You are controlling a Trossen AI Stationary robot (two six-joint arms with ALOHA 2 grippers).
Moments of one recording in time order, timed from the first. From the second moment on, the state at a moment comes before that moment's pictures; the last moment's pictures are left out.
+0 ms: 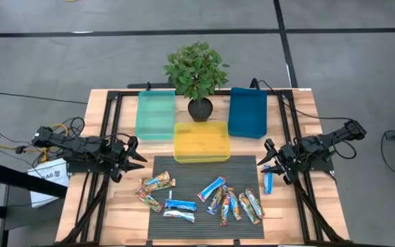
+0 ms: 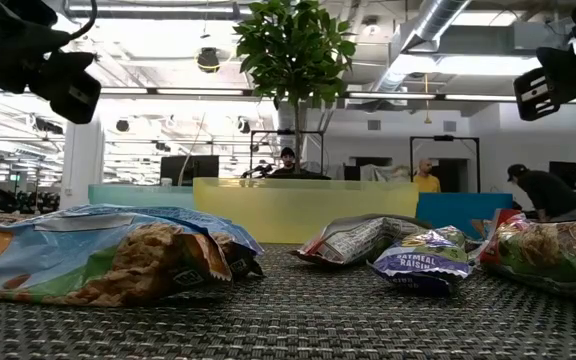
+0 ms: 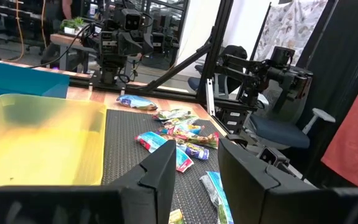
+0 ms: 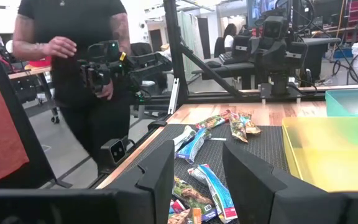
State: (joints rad) left arm -0.27 0.01 0.01 0.04 0.01 -0.23; right arm 0.40 0.01 0.01 0.00 0.00 0.11
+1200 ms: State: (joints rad) left arm -0.28 0.80 0.54 -0.22 -0.34 -0.20; right arm 0.40 0.01 0.01 0.00 0.00 0.11
